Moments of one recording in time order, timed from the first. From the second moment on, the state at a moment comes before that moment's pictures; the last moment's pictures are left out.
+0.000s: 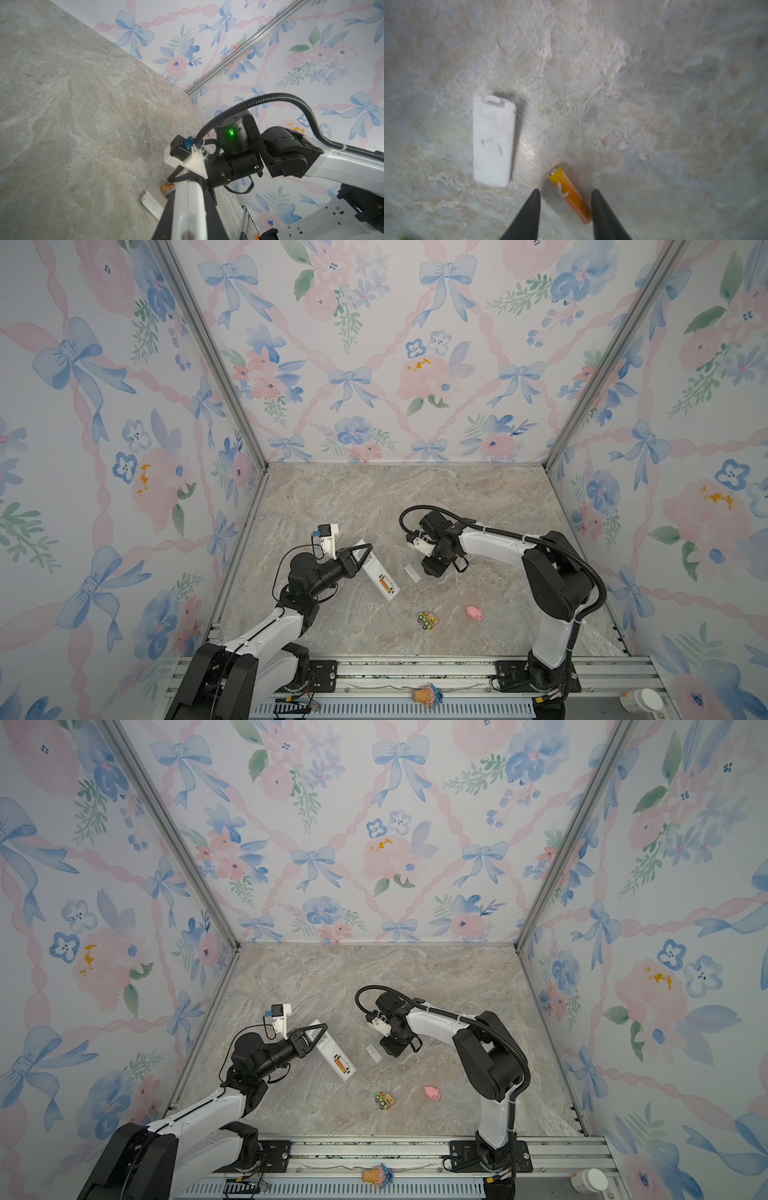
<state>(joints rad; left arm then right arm) -0.27 1.05 0.20 0.77 0.58 -0.84 0.68 1.89 1.24 -0.70 -0.07 -0.25</state>
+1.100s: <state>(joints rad) -0.26 1.05 0.20 0.77 0.58 -0.84 0.71 1.90 1.25 -0.72 -0.02 -0.20</state>
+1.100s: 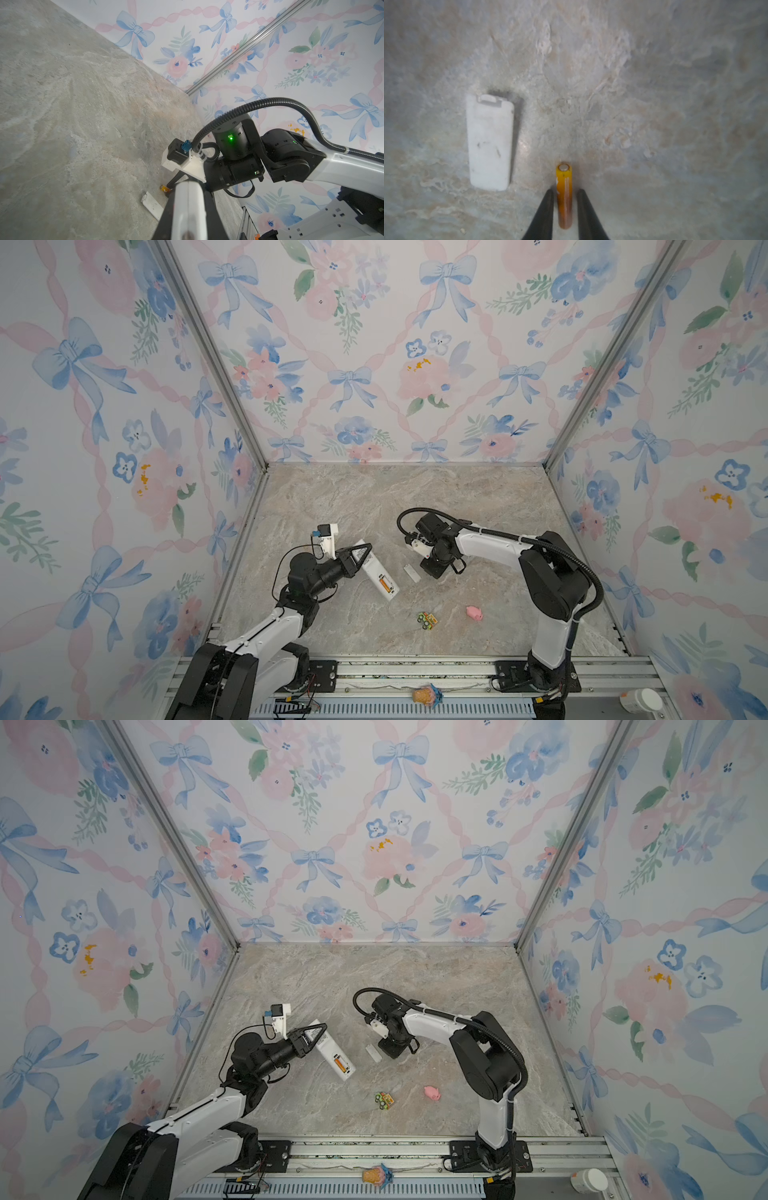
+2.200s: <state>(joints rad) -0.26 1.05 0.19 0.77 0.58 -0.84 0.71 1.87 1.21 -0.71 -0.02 -0.17</state>
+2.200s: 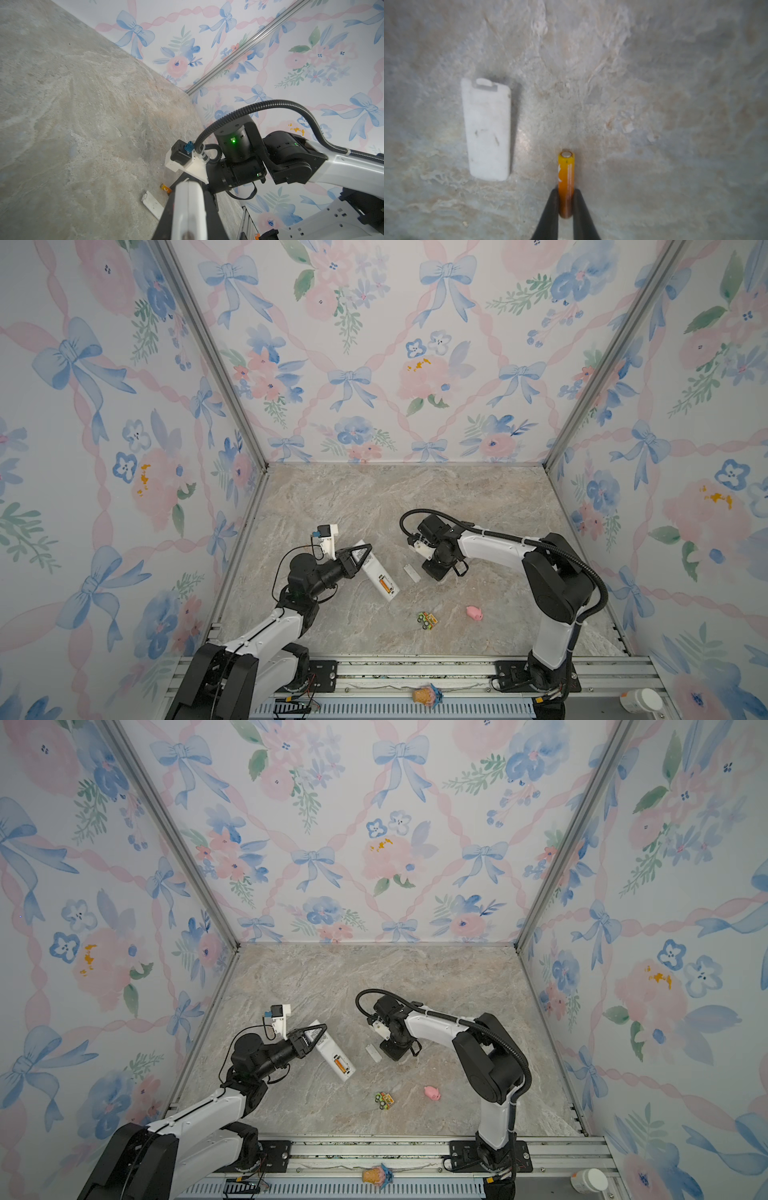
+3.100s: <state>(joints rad) -0.26 1.08 0.18 0.82 0.58 -0.87 0.82 1.72 1.19 -0.75 0.04 -0.06</state>
